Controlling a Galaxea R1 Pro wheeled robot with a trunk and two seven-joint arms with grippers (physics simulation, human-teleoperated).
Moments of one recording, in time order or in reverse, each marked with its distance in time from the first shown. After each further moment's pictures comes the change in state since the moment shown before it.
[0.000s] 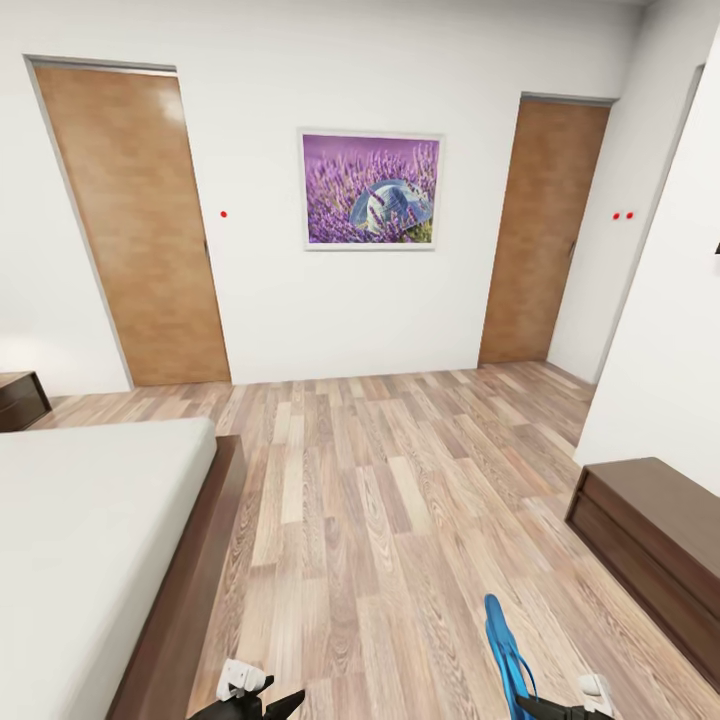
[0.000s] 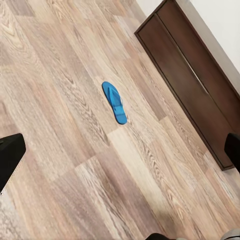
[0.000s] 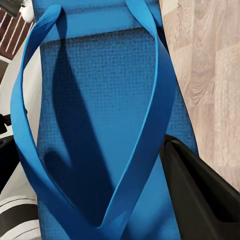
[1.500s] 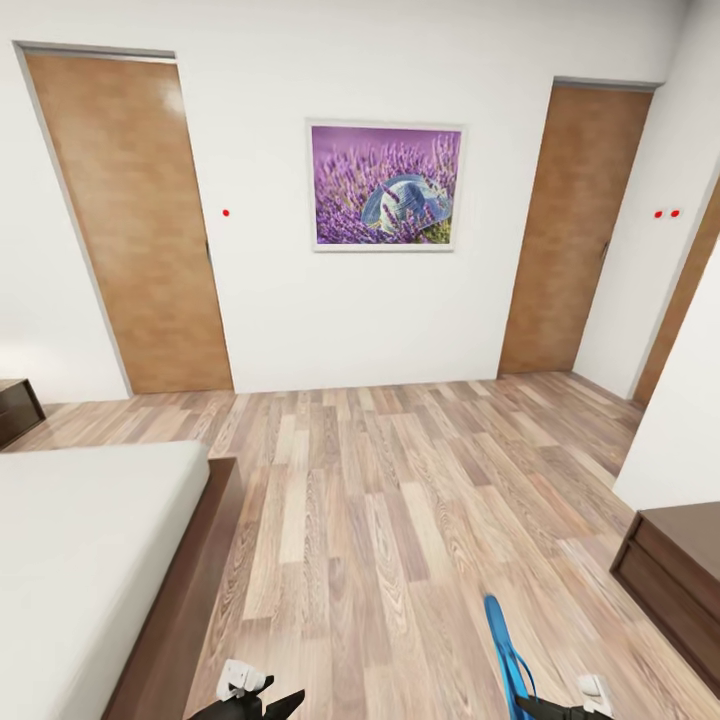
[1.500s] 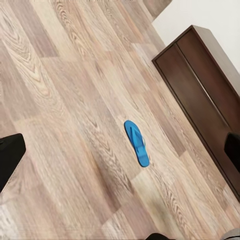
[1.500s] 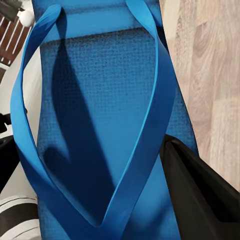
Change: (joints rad) left arm 0.000 0.000 0.000 0.000 0.000 0.000 0.000; right arm 0.000 0.001 0.002 0.001 0.001 0.000 -0.001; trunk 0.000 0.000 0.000
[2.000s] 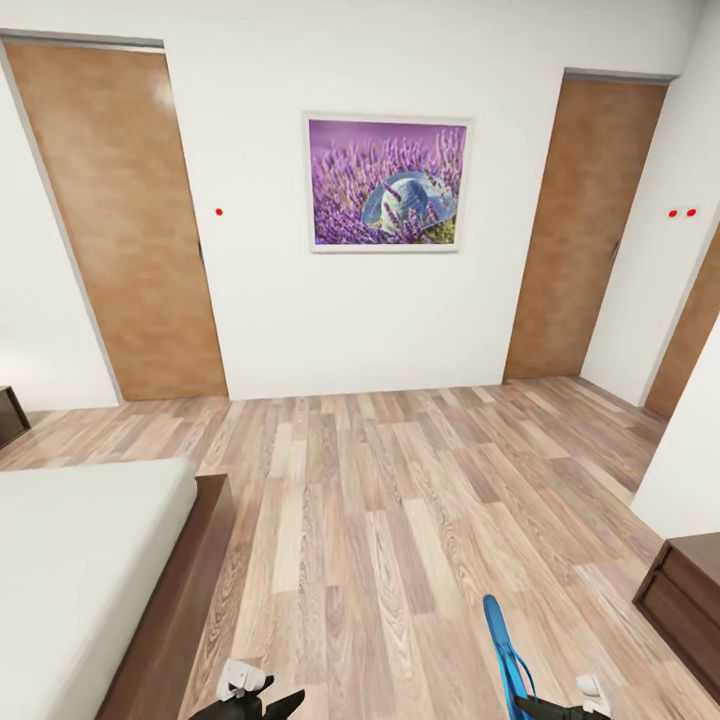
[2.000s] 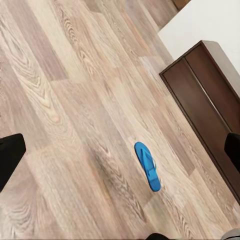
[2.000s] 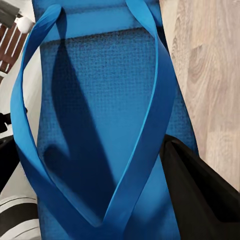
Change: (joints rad) left arm 0.000 0.000 0.000 0.000 0.000 0.000 0.000; right arm 0.000 0.002 0.001 -0.001 0.000 0.000 0.000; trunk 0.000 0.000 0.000
